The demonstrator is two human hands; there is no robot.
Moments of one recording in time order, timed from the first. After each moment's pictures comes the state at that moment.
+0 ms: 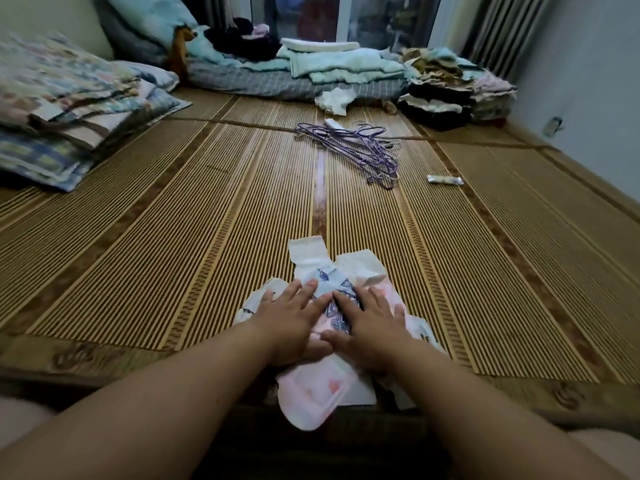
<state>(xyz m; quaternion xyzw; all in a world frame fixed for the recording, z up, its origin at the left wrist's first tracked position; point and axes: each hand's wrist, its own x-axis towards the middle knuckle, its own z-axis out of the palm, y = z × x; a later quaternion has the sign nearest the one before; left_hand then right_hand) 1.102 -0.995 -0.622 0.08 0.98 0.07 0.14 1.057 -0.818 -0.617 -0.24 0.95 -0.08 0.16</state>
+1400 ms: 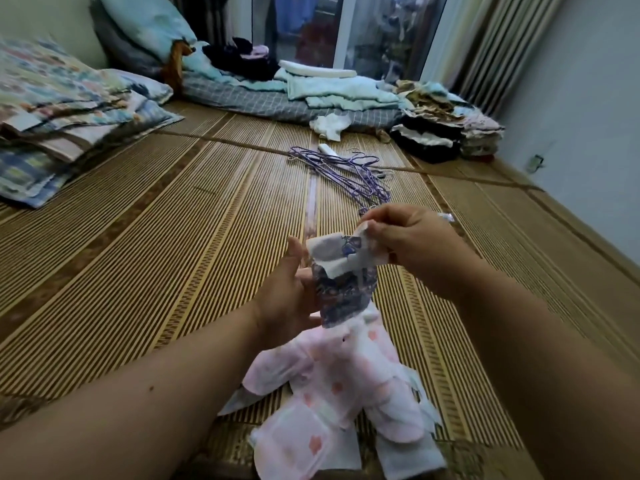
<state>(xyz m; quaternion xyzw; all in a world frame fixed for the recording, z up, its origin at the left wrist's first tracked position) 1.056 -0.983 -0.530 -0.04 0.52 0.84 0.16 1.000 -0.820 -0.426 -0.25 0.81 -0.52 0.14</state>
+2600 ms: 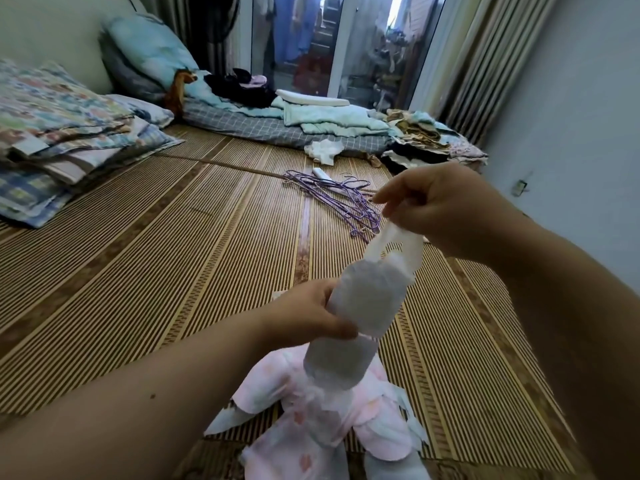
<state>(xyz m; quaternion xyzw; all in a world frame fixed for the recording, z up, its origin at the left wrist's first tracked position) 1.059 -0.973 -0.489 0.09 0.78 0.61 0.11 1.014 -0.807 -0.341 -0.37 0.88 -0.28 -0.06</state>
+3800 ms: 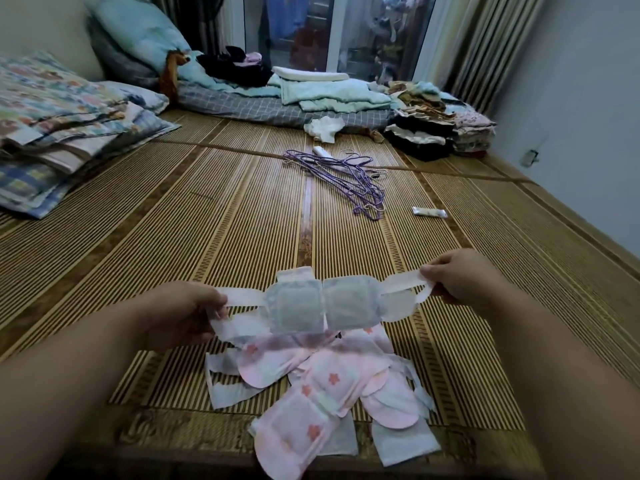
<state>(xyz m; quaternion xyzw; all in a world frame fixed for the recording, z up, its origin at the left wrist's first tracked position) 1.100 -1.105 -0.541 -0.27 0.66 0.68 0.17 0.968 -0.740 -0.477 0.00 0.92 -0.38 0.09</state>
